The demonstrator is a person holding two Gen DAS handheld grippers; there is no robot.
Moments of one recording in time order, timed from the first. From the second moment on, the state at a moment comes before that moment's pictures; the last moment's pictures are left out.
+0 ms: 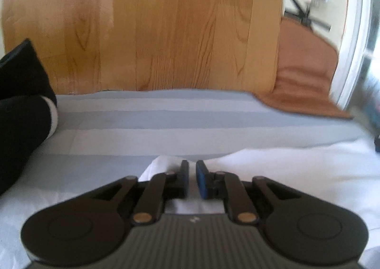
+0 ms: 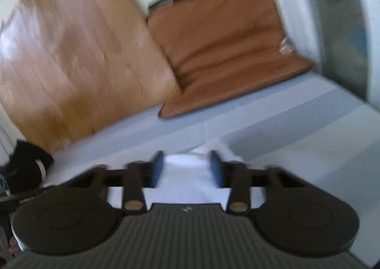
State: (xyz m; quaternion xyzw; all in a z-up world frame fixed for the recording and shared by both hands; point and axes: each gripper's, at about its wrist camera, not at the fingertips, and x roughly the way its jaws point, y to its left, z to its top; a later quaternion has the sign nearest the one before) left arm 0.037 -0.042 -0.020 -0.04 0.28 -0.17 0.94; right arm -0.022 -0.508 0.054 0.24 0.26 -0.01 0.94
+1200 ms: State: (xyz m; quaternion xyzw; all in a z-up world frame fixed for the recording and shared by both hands) left arm -0.012 0.056 -0.001 -0.19 0.25 -0.24 0.92; right arm -0.051 -0.382 0.119 0.20 0.26 0.15 0.93
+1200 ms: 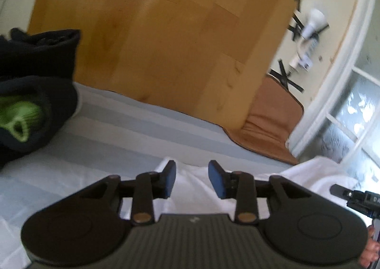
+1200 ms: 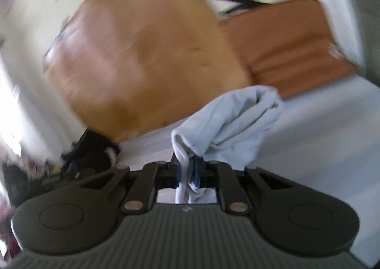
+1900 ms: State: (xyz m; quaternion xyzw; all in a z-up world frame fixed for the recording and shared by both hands) left arm -0.001 0.104 -0.035 -0.24 0.28 -0.20 0.91; right arm 0.016 -0.198 0.072 0.09 0.38 0.37 0.85
